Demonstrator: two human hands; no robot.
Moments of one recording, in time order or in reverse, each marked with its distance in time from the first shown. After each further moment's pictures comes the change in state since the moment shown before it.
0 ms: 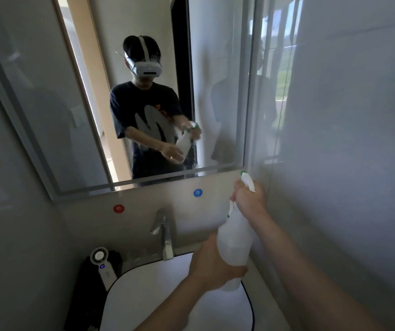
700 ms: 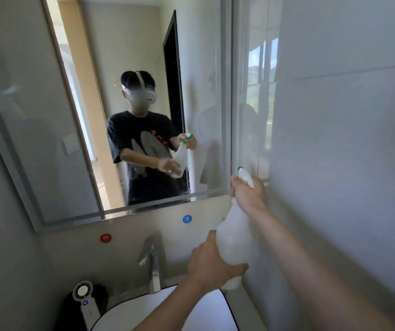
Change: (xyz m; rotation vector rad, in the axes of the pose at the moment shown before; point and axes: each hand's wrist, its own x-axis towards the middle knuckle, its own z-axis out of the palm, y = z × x) left_hand 0.024 0.063 -0.023 0.017 0.112 0.087; right_hand 0.033 -0.071 -0.039 0.028 -0.027 -0.185
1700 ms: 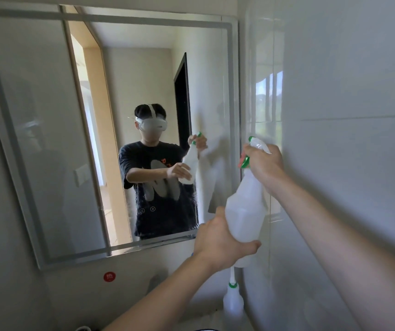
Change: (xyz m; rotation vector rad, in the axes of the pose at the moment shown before) left_hand 0.058 0.088 -0.092 0.078 0.192 0.174; right_hand 0.063 -0.147 -0.009 0.128 0.010 -0.150
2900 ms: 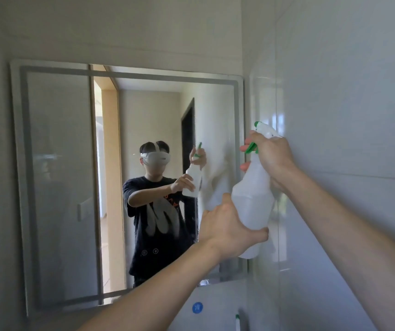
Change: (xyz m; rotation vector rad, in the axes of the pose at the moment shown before) left_hand 0.048 0.069 -0.083 0.051 0.186 0.161; right_hand 0.034 -0.113 0.005 0.126 -0.126 -0.158
